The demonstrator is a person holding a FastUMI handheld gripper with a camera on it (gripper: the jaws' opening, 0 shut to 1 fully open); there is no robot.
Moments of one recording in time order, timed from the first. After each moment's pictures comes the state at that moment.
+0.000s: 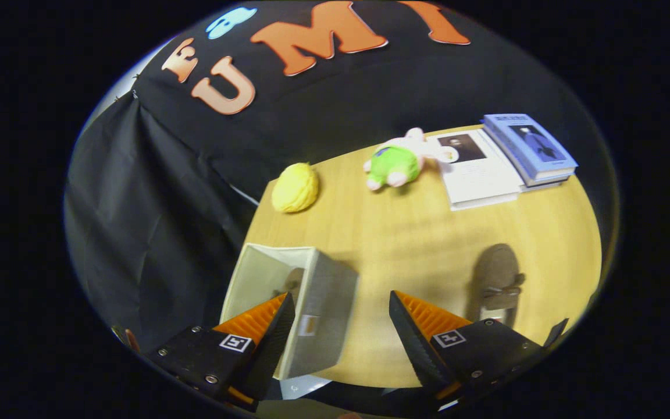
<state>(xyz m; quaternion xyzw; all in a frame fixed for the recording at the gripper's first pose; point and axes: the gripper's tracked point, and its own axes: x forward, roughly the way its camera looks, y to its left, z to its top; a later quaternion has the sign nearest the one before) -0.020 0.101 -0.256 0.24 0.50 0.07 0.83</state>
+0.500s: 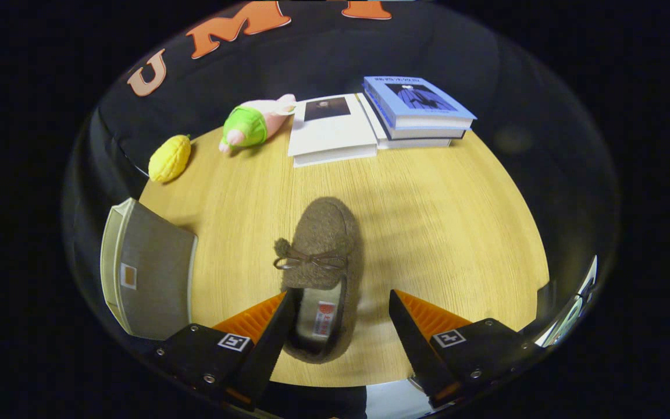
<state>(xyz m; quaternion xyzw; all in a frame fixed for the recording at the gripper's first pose) -0.111 -0.048 -0.396 0.14 0.59 -0.06 0.79</state>
